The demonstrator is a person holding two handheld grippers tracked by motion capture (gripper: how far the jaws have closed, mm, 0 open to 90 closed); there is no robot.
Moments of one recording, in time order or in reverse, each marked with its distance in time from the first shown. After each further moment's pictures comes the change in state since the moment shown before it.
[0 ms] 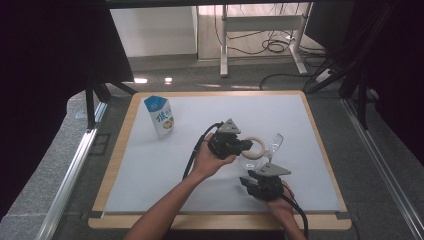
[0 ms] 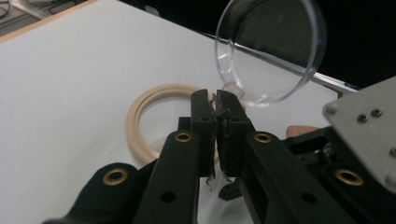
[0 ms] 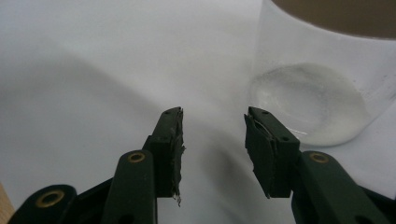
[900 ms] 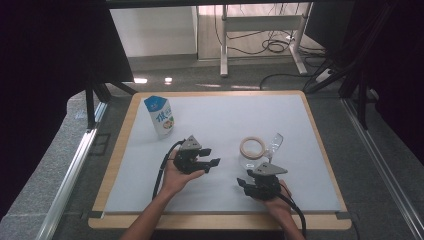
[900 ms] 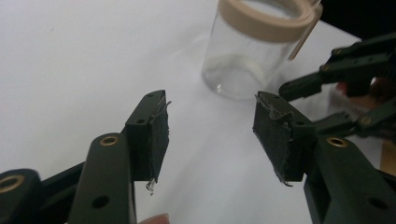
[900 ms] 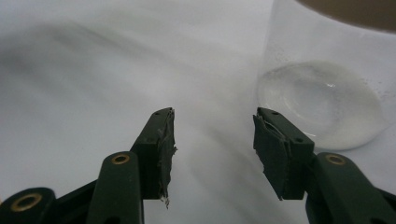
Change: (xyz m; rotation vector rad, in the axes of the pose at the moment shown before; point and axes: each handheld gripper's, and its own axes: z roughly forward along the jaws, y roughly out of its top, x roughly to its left) left arm 0.034 -0.101 -0.050 0.008 0.120 -0.113; right arm 0.002 0.001 0.007 0.021 -0.002 -0.001
